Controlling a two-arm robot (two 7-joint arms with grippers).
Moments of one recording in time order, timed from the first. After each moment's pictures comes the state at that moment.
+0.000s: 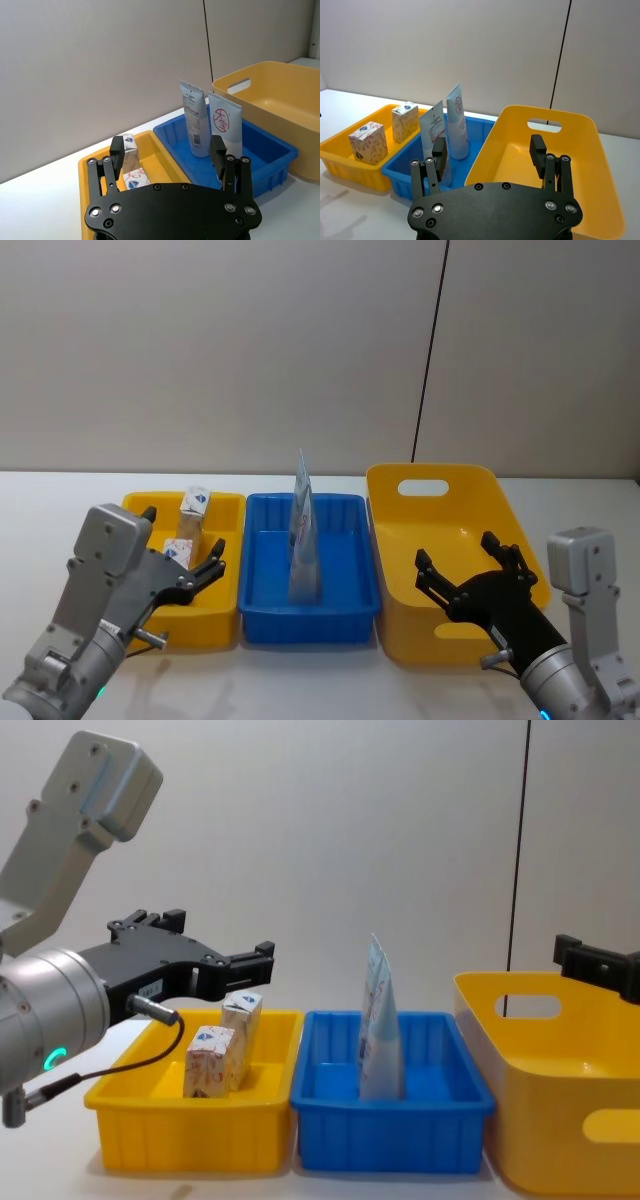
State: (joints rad) left arm -0.24 0.38 0.45 -1.63 -0.20 0.01 -0.01; right arm -0.01 0.34 -0.23 -1.77 0.29 0.03 0.07
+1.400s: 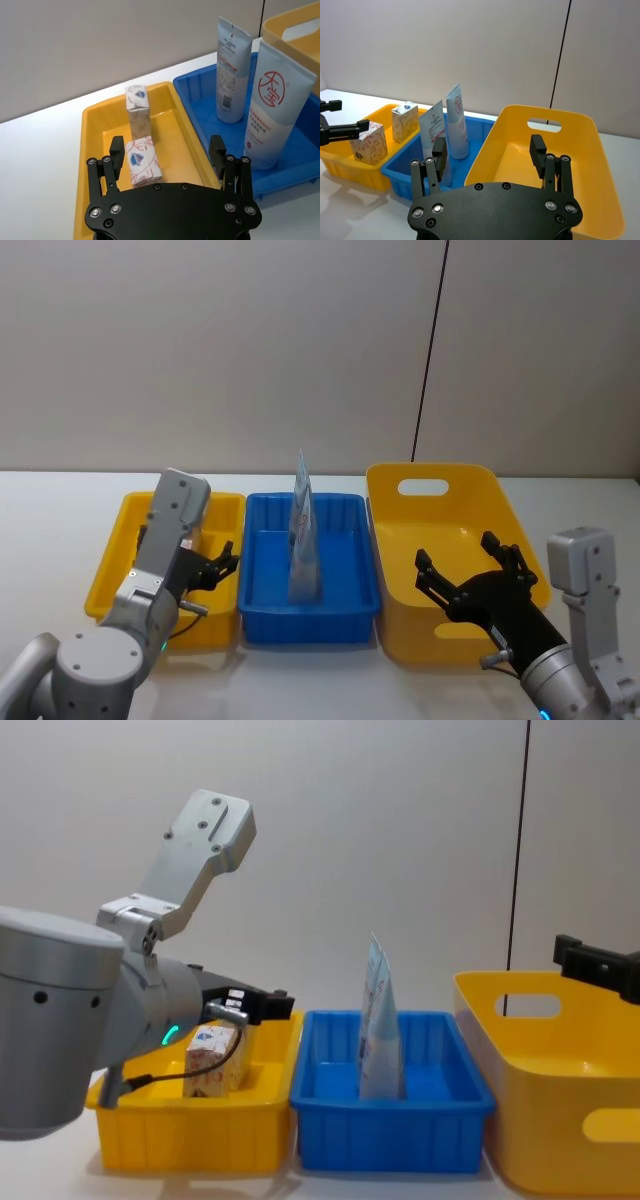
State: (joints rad) left arm -0.40 0.18 0.48 -1.46 -0.13 0.40 0.15; right arm -0.01 0.34 -0.23 -1.77 0.29 0.03 0.07
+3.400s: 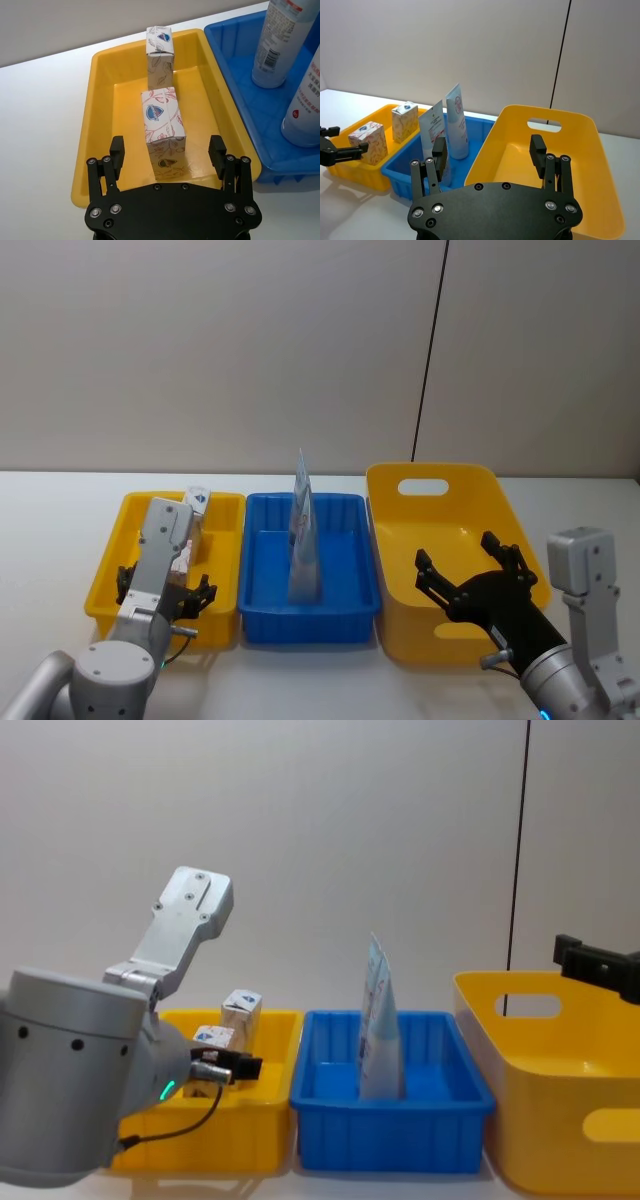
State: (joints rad) left arm -0.39 0.08 0.41 -1.33 -0.10 0.45 0.22; right arm -0.01 0.34 -0.23 -1.77 0.29 0.03 0.07
